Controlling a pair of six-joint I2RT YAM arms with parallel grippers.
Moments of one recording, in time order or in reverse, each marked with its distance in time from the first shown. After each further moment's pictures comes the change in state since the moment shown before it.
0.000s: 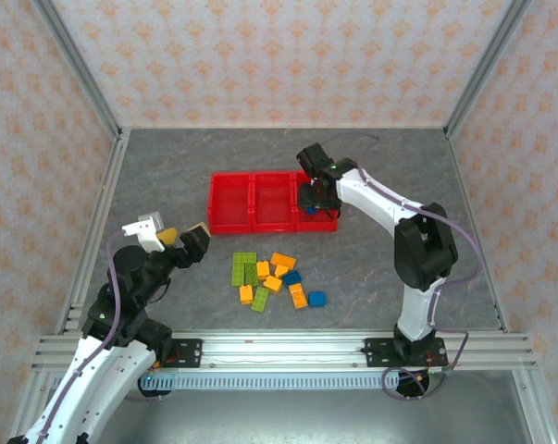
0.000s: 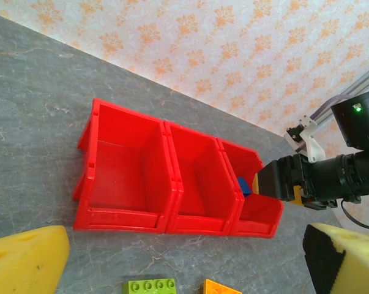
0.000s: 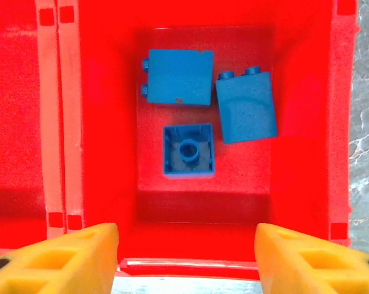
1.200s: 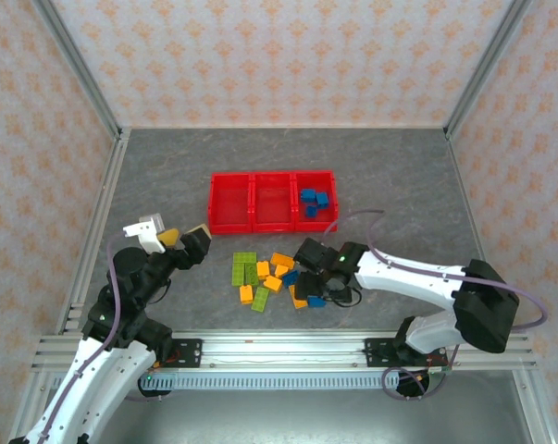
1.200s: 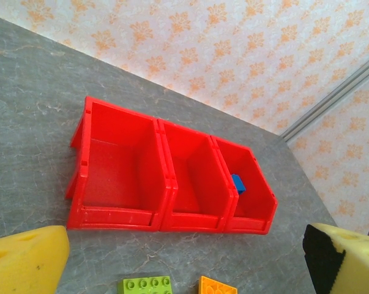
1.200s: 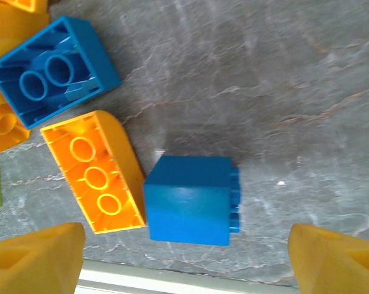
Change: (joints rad) left arm 0.000 -0.020 -0.013 0.008 0.023 0.001; right arm 0.446 -0.509 -0.689 -0.003 -0.146 0.496
